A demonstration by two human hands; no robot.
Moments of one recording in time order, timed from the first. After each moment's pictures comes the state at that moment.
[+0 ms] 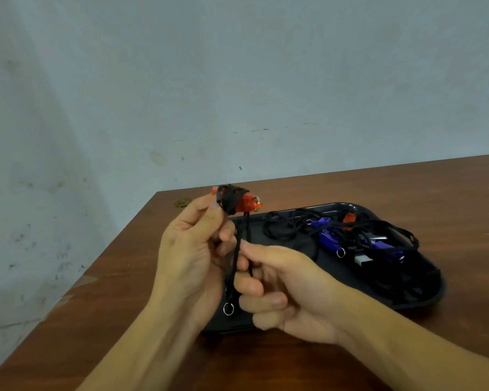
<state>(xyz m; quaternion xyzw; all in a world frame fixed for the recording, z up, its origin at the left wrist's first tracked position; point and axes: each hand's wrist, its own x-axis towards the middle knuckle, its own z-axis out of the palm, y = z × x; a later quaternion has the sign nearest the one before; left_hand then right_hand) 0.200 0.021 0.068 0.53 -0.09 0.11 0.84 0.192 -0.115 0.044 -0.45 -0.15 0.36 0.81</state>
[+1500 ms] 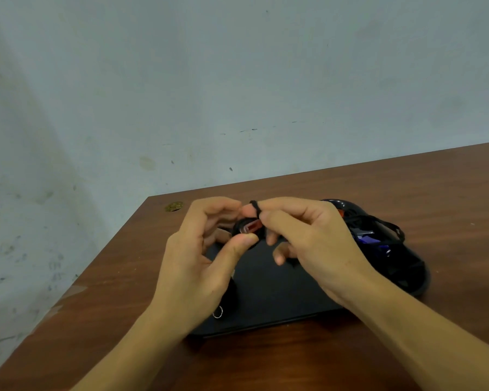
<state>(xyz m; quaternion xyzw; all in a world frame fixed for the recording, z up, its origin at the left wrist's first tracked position) 0.199 0.023 0.054 0.76 -0.33 0.30 0.48 0.197 -0.146 0.065 -0.65 -0.16 -0.09 0.74</state>
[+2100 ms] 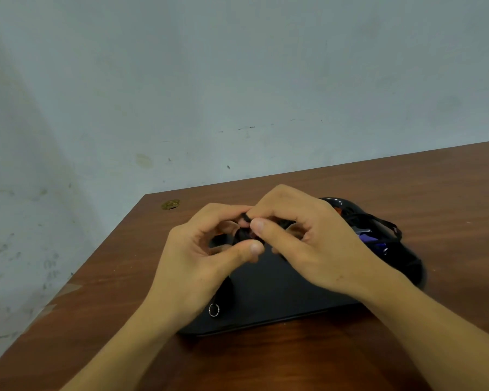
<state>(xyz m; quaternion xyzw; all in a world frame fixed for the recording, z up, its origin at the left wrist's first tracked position) 0.207 0.030 0.051 0.74 -0.32 0.14 0.57 0.209 -0.165 0.058 -0.80 -0.33 -0.24 0.44</state>
